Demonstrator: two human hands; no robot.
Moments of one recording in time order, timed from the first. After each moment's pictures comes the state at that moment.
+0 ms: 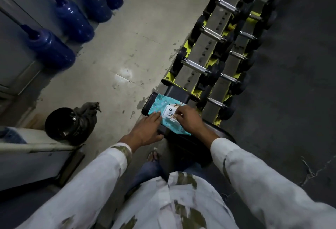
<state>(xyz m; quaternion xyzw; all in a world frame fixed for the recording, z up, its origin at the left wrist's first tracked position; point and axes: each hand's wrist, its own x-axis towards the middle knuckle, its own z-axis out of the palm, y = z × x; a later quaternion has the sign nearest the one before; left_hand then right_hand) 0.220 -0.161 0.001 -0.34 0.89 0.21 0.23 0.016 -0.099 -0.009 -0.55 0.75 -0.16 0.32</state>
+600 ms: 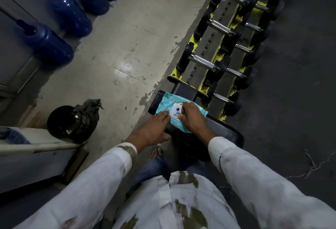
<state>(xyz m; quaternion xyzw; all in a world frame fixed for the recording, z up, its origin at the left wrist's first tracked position) 0.224 -0.171 0.013 -0.30 0.90 0.24 0.22 0.040 -0.114 -0.037 -0.51 0.80 -0.15 0.29</state>
